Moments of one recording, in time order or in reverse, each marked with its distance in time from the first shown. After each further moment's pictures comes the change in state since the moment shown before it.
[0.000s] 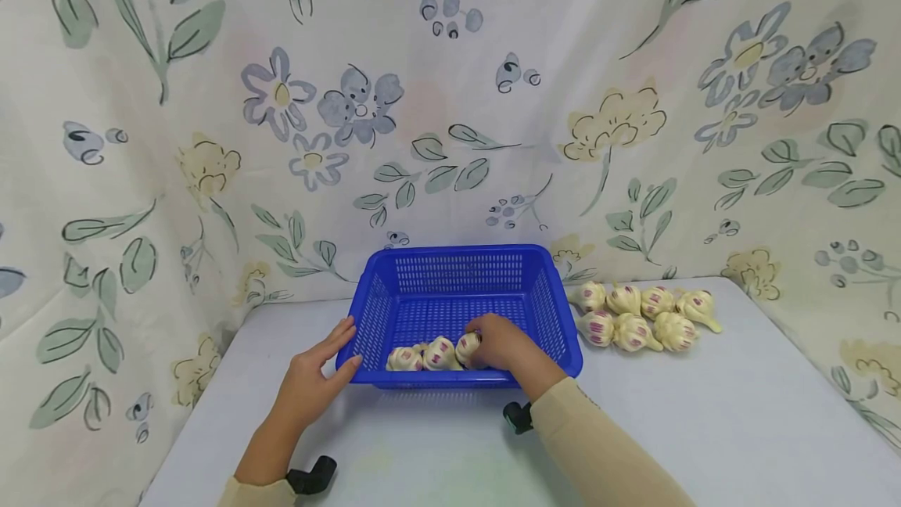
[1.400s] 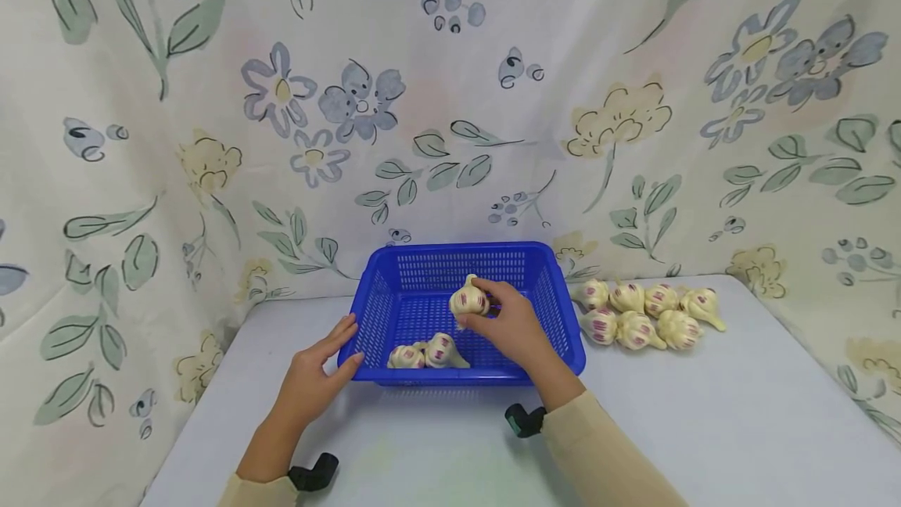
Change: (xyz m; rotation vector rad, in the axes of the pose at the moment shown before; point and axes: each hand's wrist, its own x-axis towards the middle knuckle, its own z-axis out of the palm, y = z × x) left_hand 0.000 -0.001 0.001 0.001 -0.001 -0.001; right_hand -0.012 0.006 -0.013 0.356 0.330 -0.201
